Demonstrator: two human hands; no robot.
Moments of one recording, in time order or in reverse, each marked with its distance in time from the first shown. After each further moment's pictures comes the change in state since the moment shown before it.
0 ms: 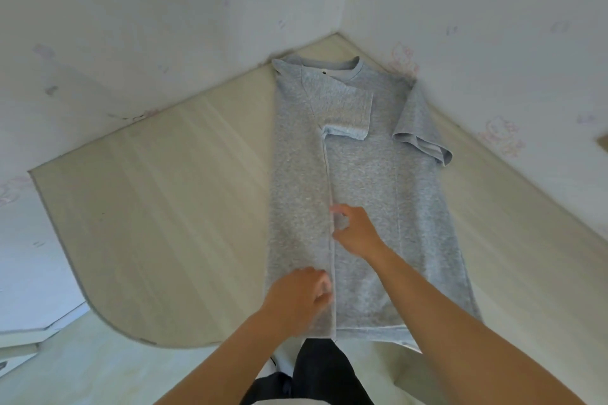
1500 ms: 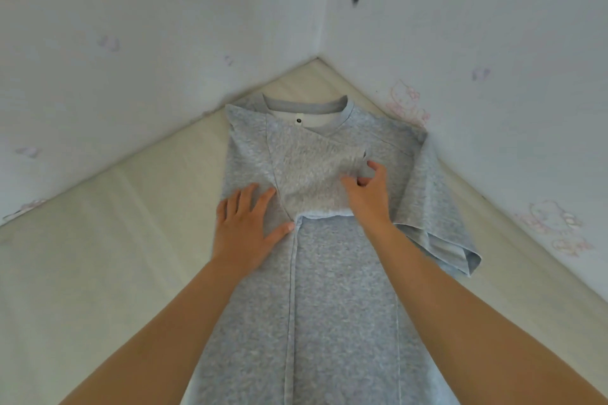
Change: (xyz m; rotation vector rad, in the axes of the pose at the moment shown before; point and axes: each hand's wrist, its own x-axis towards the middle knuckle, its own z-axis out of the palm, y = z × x) left_hand 0.306 -0.065 -0.136 0.421 0.431 -0.196; right_hand 0.271 -0.024 -0.130 0.474 0.393 0.104
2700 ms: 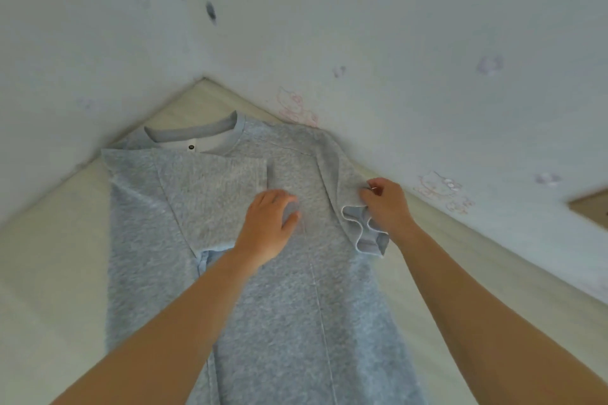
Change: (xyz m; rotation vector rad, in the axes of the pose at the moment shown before) left_hand 0.071 0.161 0.032 -0.344 -0.173 0.387; right_hand 0.019 0.022 -0.174 -0.205 0.185 0.135
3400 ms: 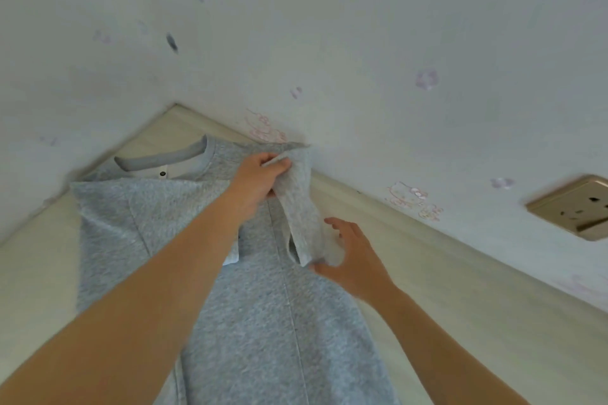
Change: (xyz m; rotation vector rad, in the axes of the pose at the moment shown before) left_hand 0.090 0.083 -0.050 -0.870 0.006 -0.379; right_hand -0.048 0.054 -0.007 -0.293 -0.222 -0.289
